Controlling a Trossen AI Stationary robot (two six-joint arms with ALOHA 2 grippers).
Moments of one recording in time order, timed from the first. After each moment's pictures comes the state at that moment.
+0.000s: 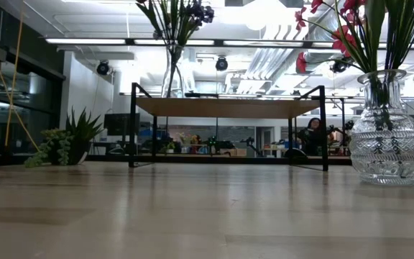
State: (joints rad) left arm -0.65 1.90 2.10 -1.25 -1.37 -1.15; right arm 0.79 0.24 1.28 -1.18 0.01 0.74
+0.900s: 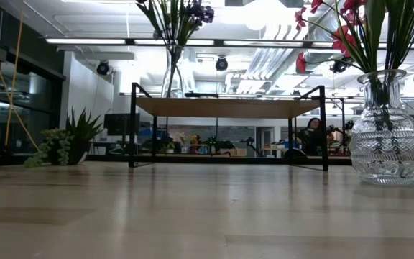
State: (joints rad) left arm -0.72 1.90 2.10 -0.98 -1.29 -0.92; right arm 0.55 0.24 0.73 -1.21 -0.27 0.84
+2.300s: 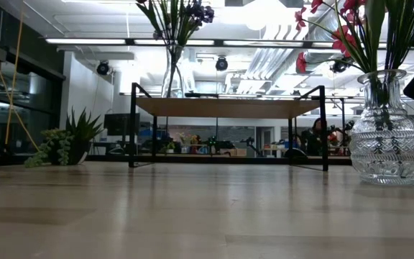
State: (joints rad) left arm -0.84 1.90 2.10 -1.00 -1.31 -0.91; right arm 0.55 0.24 0.36 -0.75 0.10 0.81
